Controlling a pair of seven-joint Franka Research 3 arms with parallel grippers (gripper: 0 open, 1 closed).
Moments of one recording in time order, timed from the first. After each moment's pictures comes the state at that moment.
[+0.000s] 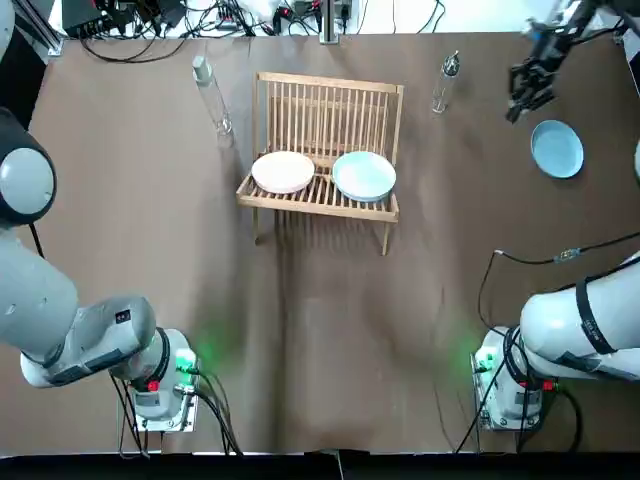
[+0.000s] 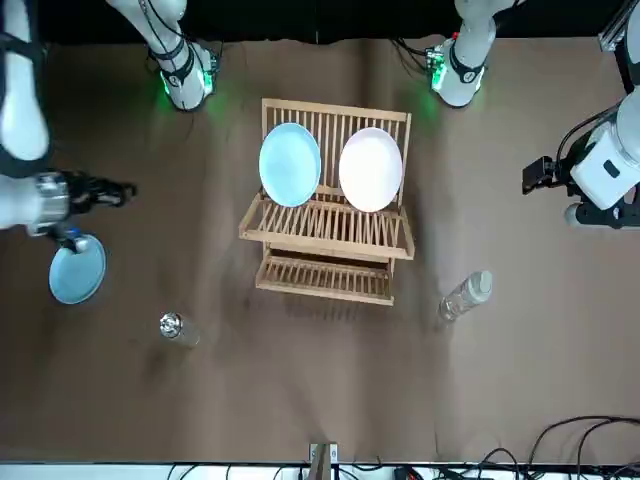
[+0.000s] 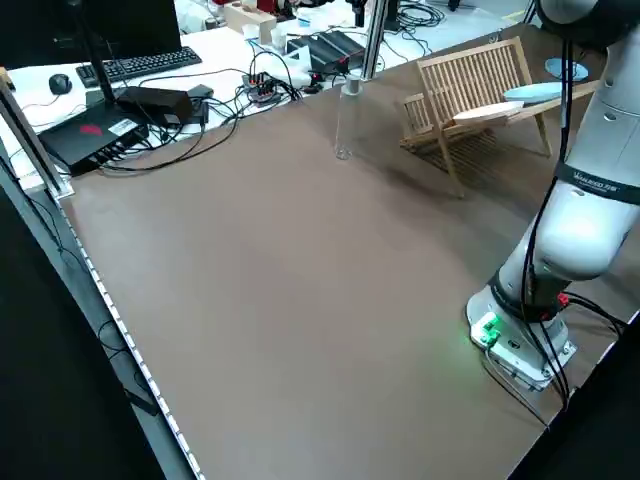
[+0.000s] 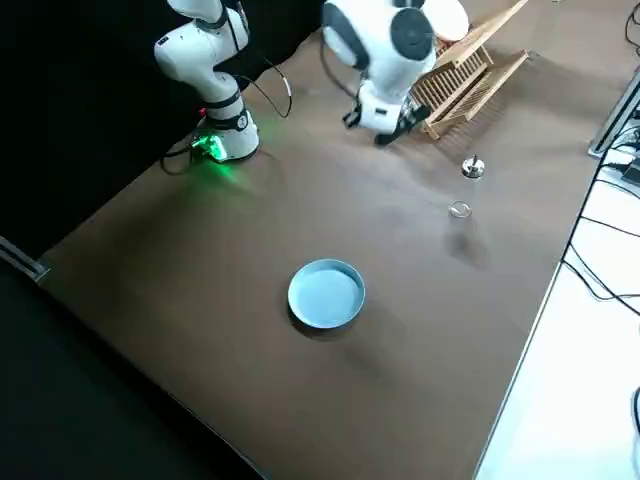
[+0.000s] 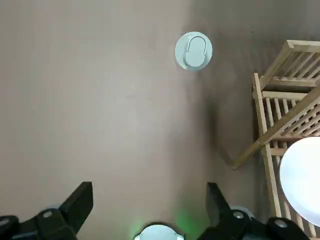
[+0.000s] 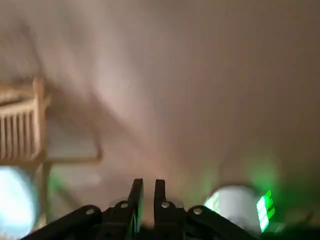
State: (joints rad) left arm 0.27 0.16 -0.43 -1.41 0.07 1.40 -0.09; right arm -0.27 0.19 0.08 -1.79 0.25 1.50 0.12
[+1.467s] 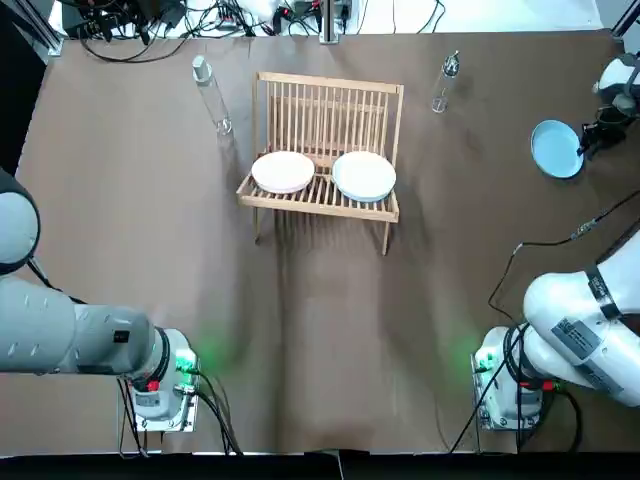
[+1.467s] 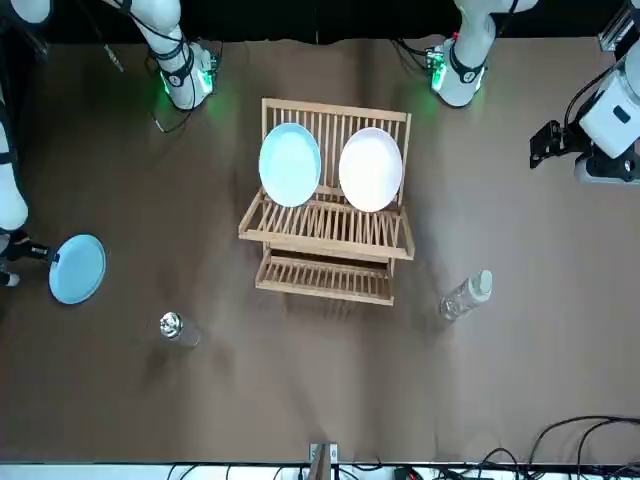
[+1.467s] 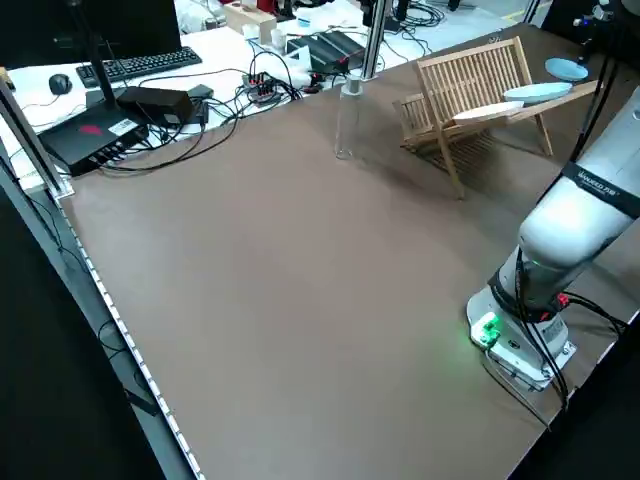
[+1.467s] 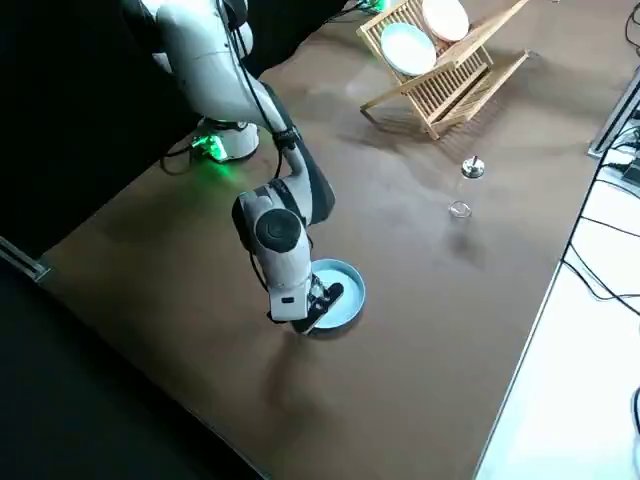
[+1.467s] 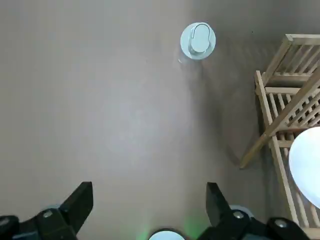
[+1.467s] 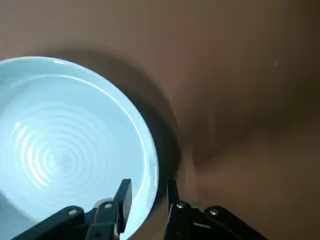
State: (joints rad) left arm -0.04 -0.05 -0.05 -1.64 0.02 1.52 0.00; right arm -0.69 0.68 0.08 -1.68 -0.12 2.27 -0.40
